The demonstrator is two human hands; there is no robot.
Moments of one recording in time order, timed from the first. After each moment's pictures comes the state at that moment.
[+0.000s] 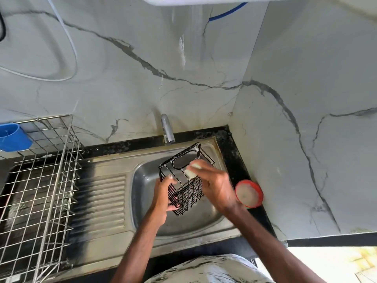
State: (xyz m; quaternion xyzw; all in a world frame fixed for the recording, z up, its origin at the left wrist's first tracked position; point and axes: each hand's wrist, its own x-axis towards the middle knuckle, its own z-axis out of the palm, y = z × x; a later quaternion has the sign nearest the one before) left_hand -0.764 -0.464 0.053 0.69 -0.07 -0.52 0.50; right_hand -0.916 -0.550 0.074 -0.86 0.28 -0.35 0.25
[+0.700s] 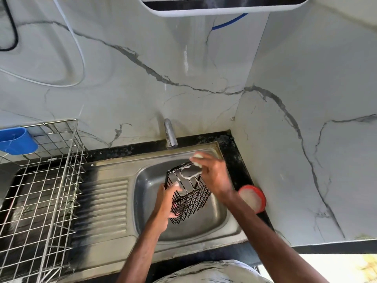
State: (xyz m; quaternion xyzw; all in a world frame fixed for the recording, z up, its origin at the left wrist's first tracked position) left_hand -0.765 -0.458 0.055 0.70 -0.11 -0.52 0.47; right_hand -0.892 -0.588 0.066 -0.85 0.35 -0.32 0.25
